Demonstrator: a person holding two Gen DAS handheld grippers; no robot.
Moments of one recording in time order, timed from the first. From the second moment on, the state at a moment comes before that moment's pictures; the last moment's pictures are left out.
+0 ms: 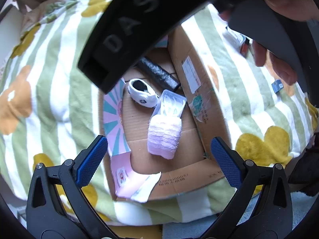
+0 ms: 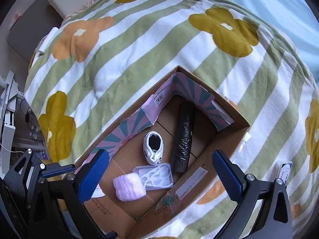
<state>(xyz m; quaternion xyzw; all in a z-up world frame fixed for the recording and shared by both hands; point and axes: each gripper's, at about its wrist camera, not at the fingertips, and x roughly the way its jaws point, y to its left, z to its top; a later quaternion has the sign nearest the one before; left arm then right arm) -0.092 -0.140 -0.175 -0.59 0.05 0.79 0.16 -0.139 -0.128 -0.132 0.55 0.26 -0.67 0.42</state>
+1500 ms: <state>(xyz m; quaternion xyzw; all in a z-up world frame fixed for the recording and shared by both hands) -0.054 -0.048 -0.009 -0.48 -0.01 0.87 0.10 -0.070 0.211 0.042 0.47 0.03 -0.87 0.15</state>
